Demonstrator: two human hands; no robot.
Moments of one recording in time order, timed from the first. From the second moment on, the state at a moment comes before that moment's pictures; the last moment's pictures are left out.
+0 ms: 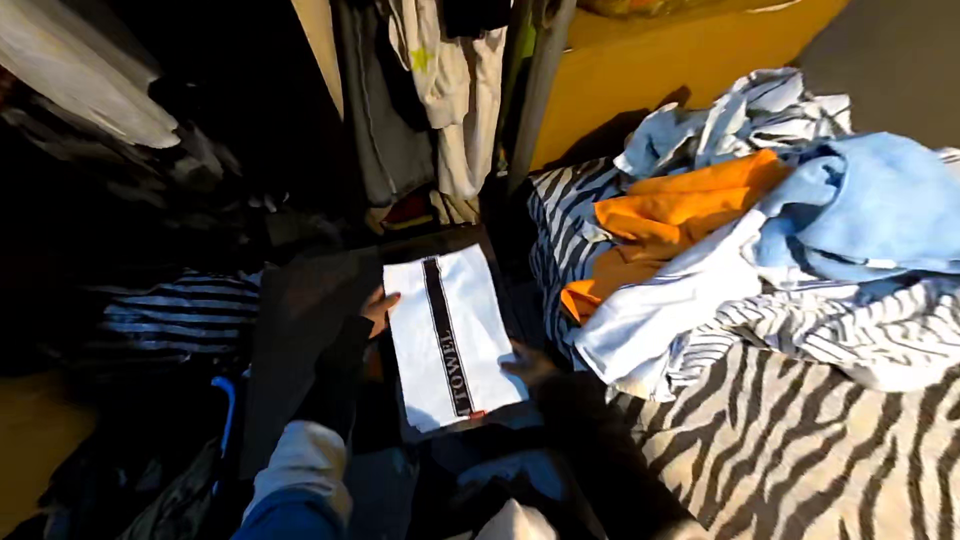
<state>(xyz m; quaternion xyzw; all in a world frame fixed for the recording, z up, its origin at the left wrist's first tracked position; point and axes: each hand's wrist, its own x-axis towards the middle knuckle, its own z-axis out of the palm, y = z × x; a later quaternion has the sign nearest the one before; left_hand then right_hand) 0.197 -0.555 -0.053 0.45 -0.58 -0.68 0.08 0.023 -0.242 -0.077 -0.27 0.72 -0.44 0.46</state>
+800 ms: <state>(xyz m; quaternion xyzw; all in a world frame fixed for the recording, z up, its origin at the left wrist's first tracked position) 0.226 -0.507 -0.074 0.55 -0.55 -0.63 0.01 0.049 -0.225 -0.034 -0.19 0.82 -0.28 0.47</state>
